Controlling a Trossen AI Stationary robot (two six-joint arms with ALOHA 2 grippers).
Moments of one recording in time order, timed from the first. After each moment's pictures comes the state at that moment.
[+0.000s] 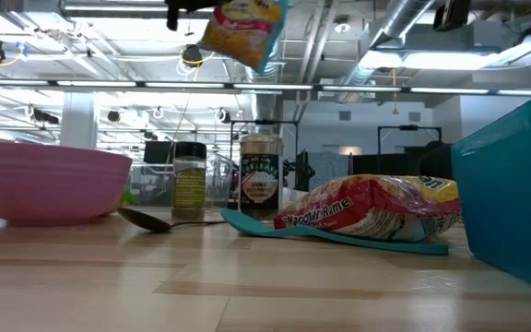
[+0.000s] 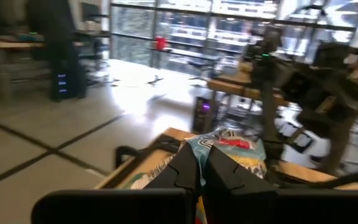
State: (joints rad) left arm 0.13 1.05 0.88 0.16 -0.33 -0.12; right arm 0.33 0.74 0.55 0.32 0.36 1.14
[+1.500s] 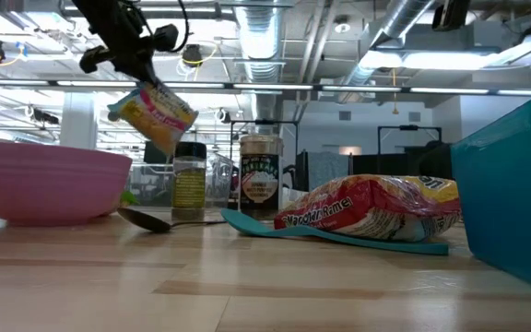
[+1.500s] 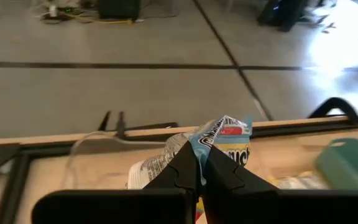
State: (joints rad) left arm 0.33 0.98 0.88 -0.59 -0.83 -0.76; right arm 0.33 0.74 0.55 0.32 0.36 1.09
